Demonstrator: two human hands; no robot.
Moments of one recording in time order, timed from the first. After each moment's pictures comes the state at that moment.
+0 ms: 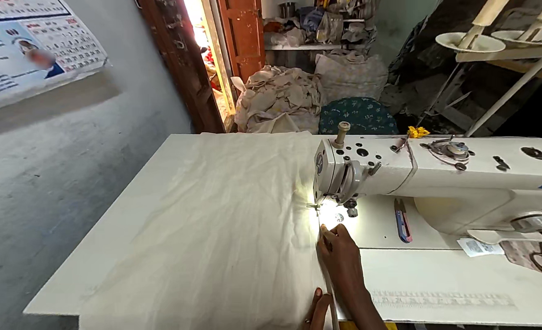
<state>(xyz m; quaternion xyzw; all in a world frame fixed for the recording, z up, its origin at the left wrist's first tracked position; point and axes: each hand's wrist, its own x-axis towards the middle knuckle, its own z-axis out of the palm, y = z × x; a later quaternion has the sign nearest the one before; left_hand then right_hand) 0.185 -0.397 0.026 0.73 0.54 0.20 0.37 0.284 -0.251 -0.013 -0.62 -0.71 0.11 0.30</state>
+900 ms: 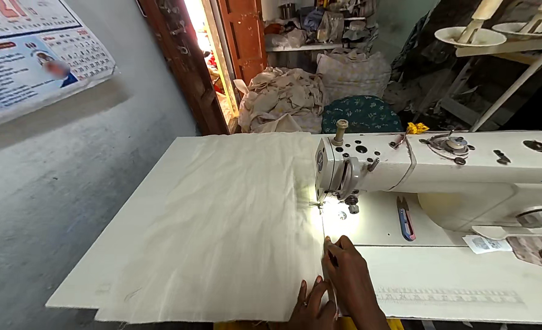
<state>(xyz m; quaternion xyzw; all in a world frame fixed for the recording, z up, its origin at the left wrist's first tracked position) 0.186 -0.391 -0.015 0.73 0.57 0.31 0.22 0.295 -0.281 -0.013 -0.63 -0.73 0.16 0.23</state>
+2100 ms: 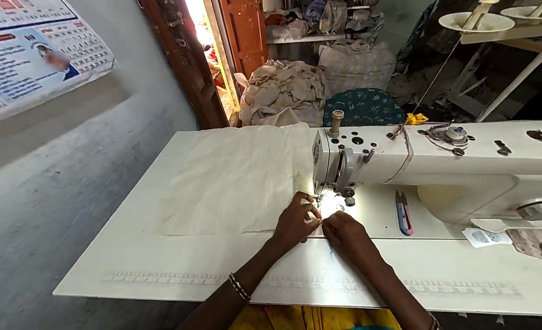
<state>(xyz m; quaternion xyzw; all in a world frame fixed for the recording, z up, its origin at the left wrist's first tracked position) 0.136 -0.219 0.000 0.75 0.55 0.29 0.24 0.324 -0.226 -0.017 -0.41 -0.85 0.06 0.33</state>
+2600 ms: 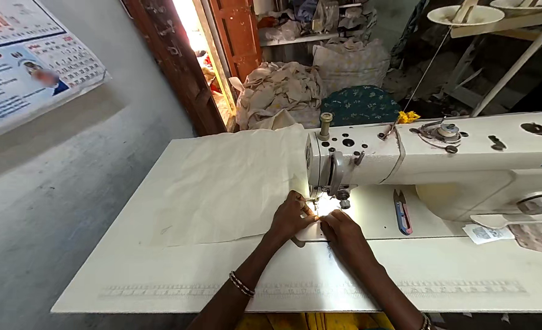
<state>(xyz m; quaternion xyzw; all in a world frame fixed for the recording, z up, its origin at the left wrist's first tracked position) 0.135 -0.195 0.021 0.72 0.61 0.19 0.26 0.314 -0.223 -0.023 -0.44 -0.81 0.04 0.37</state>
